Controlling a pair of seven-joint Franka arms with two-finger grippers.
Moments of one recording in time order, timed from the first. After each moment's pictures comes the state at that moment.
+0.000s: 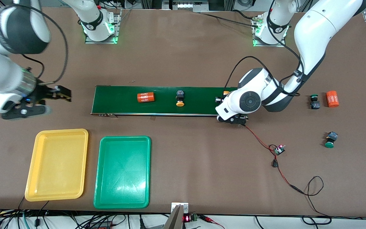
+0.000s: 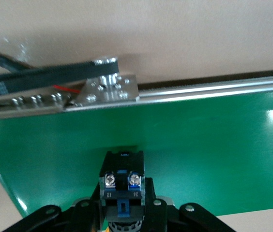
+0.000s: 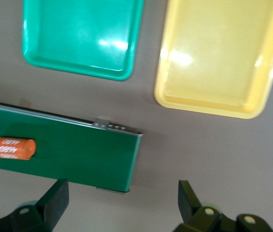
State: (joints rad) left arm 0.22 0.72 -0.83 -1.76 0.27 1.95 -0.62; right arm 0.22 0.24 -0.05 -1.55 0.00 1.68 -0.05
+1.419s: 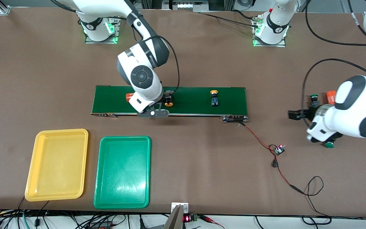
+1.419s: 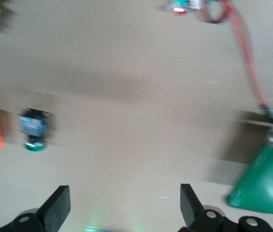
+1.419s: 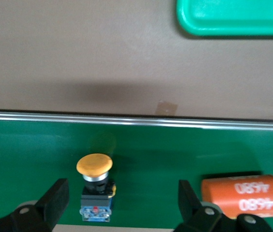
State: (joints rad) left arm 0.68 0.67 -0.83 -1.51 0.40 1.50 -0.41; right arm 0.69 0.58 -0.04 -1.55 0.11 2.00 0.57
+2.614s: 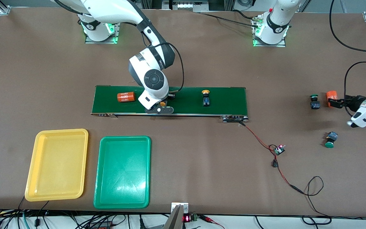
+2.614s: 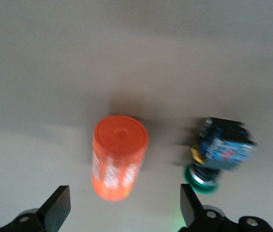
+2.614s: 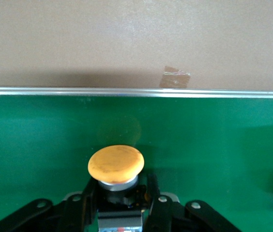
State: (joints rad) left arm 0.99 0.80 -0.64 -1.65 0.61 1.63 -0.05; right arm 0.73 0.61 -0.05 -1.66 0.11 2.08 0.63
